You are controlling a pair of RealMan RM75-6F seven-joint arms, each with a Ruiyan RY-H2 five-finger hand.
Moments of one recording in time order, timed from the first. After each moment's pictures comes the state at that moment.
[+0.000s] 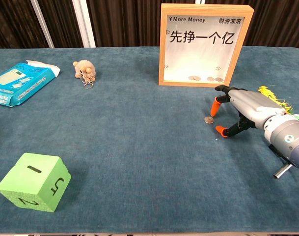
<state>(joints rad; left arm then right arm) -0.05 -1.10 -0.09 -1.76 1.24 1.44 0.13 0.55 -1.86 0.22 -1.13 -1.22 1.10 -0.24</state>
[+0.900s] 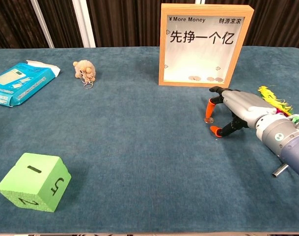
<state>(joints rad) -0.06 -1.10 -0.09 -1.76 1.24 1.43 0.14 0.58 -1.89 0.23 -1.09 -1.19 1.07 -0.25</state>
